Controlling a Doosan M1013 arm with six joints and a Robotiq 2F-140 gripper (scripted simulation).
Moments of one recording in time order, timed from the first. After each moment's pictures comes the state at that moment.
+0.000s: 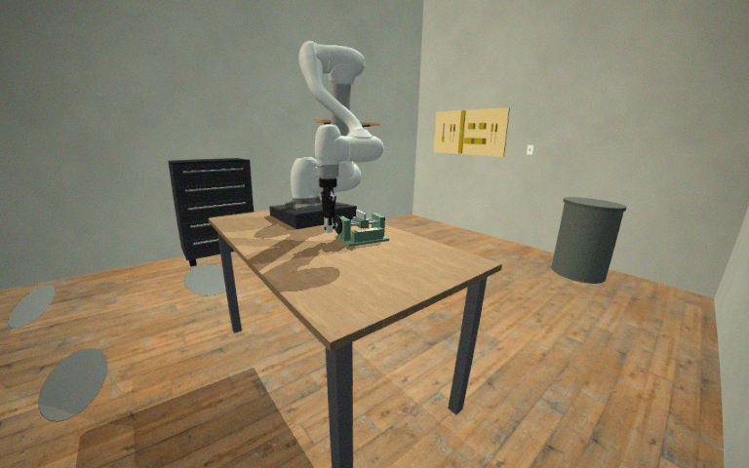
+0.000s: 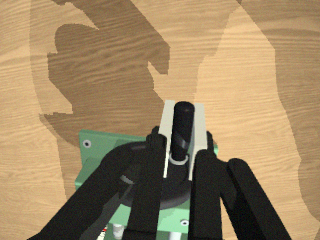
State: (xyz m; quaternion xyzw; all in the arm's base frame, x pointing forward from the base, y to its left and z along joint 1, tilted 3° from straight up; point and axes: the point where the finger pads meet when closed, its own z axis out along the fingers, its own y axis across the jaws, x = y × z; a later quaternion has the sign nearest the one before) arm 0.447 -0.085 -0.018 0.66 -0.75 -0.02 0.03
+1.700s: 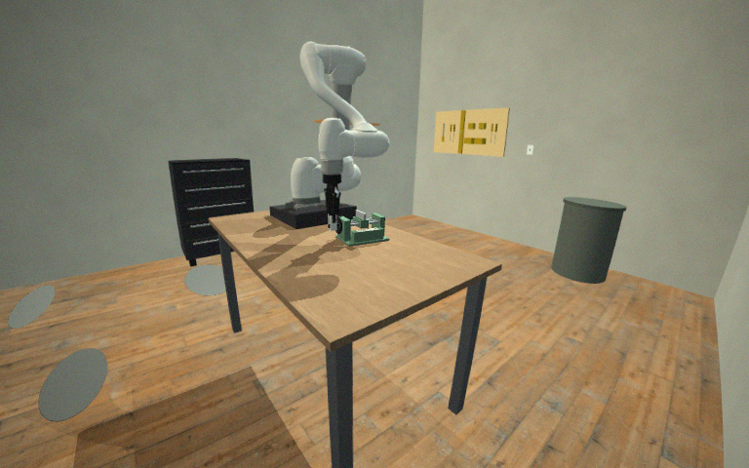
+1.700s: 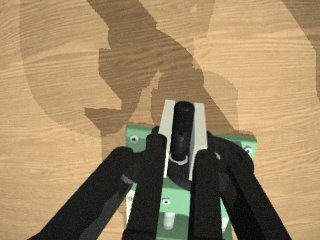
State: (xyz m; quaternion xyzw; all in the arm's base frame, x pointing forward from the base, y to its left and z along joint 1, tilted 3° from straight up) arm 0.496 -0.090 0.002 0.66 -0.75 -0.02 0.03
